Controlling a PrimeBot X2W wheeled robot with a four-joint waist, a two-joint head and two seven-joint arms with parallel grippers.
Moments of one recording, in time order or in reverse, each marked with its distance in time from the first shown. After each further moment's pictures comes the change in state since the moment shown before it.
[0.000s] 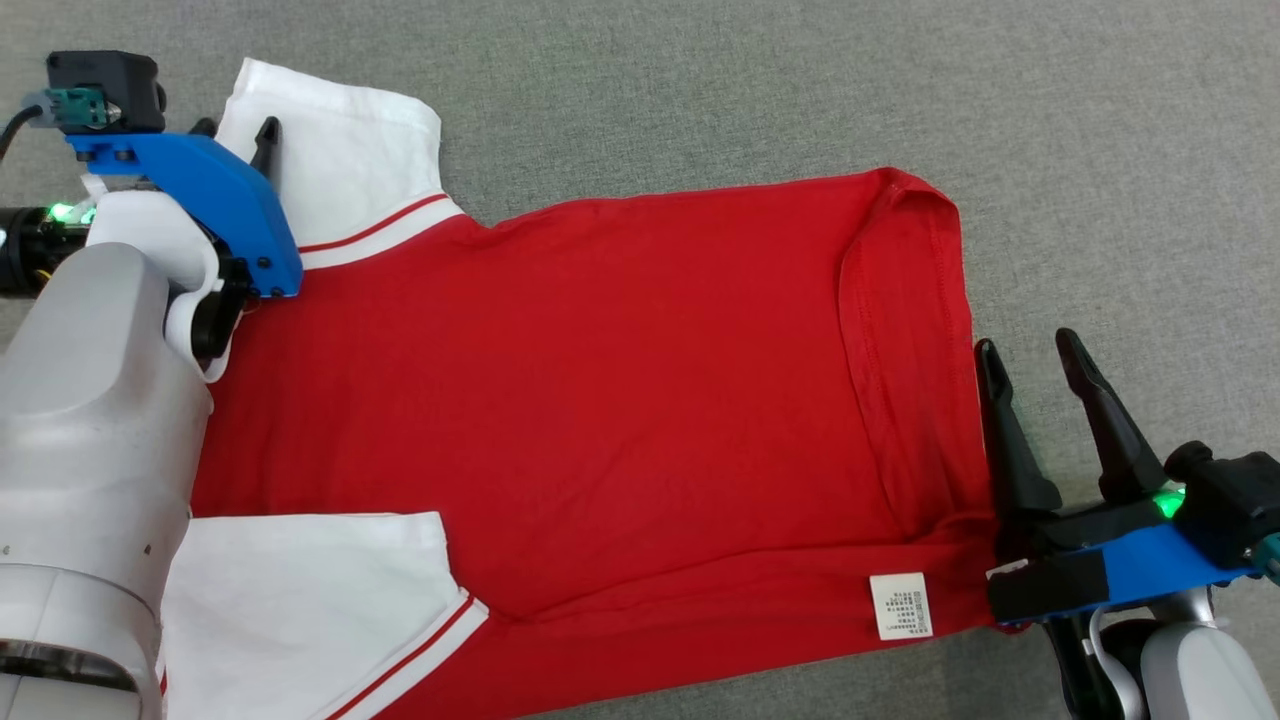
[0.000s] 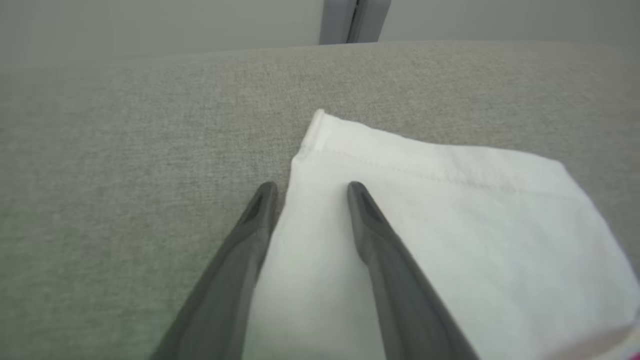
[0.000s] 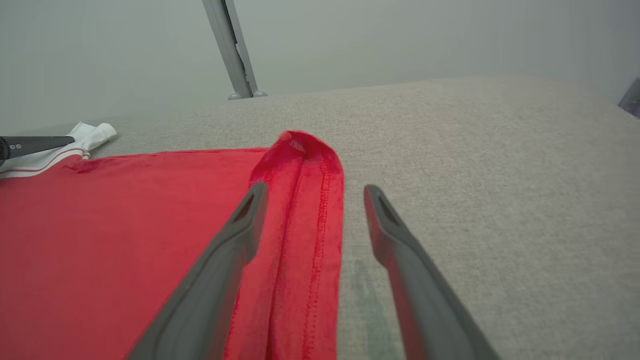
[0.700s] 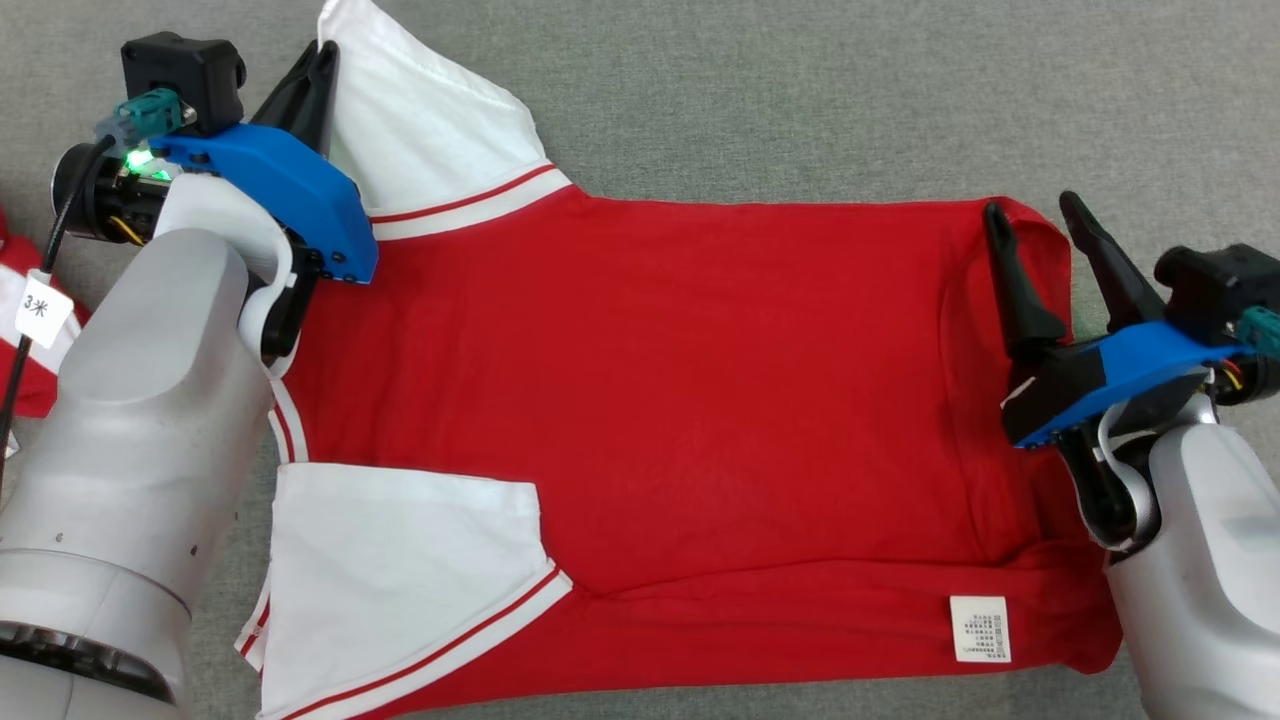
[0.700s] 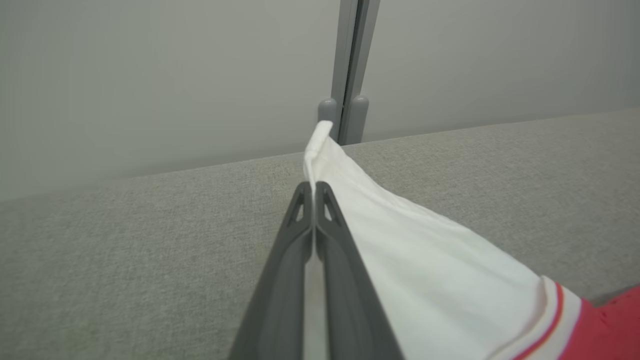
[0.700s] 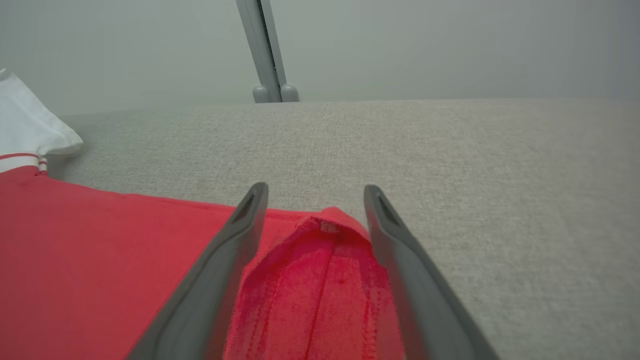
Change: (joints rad) left arm -0.019 -0.019 -0.208 -0.065 -0.109 -0.004 -0.276; right arm -0.379 -0.136 0.042 0.421 0.085 0.000 0.022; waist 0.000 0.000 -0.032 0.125
